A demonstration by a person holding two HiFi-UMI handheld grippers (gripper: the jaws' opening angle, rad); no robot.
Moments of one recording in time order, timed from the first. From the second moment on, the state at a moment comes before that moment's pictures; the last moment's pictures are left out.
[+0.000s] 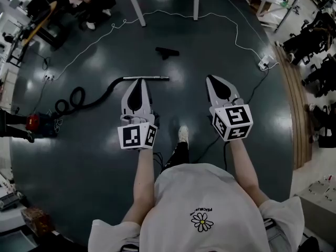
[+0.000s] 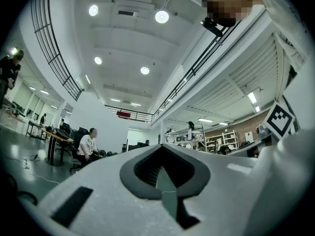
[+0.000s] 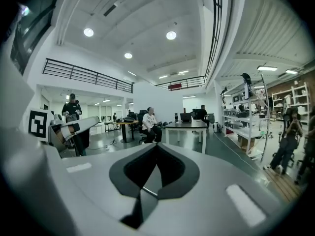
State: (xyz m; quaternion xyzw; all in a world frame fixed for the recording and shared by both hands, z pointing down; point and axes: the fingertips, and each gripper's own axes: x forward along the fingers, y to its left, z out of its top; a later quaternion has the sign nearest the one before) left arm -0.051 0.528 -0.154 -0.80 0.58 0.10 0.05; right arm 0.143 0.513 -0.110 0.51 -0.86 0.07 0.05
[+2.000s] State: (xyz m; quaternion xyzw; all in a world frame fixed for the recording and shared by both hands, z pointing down) left arm -0.122 -0.048 -0.020 -0.85 0.52 -0.04 0.06; right arm 0.052 -0.094 0.000 0.40 -0.90 0.00 0.18
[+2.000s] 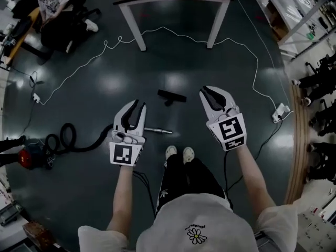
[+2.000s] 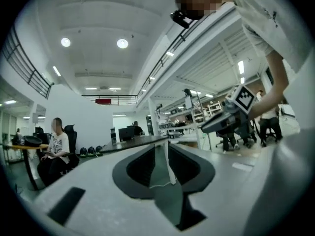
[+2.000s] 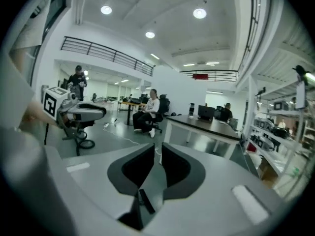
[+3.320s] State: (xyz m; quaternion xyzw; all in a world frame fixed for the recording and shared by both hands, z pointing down) left arm -0.214 -0.031 0.870 -0.84 0.08 -0.53 0.01; right arm -0.084 -0.213 0.832 -0.03 -0.77 -0.34 0.54
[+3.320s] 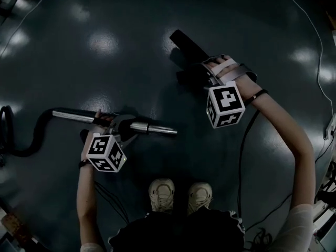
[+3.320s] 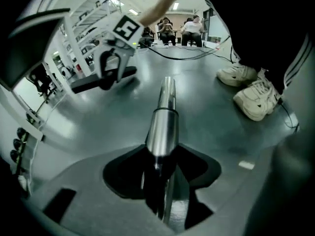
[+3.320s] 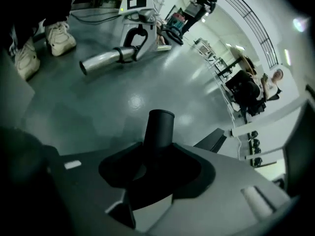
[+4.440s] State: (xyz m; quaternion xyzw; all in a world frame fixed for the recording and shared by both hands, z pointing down) left arm -0.093 -0.089 0.841 -0.89 0.08 -0.44 0.08; right arm -0.004 -0.089 0.833 0.01 -0.83 -0.08 0.55
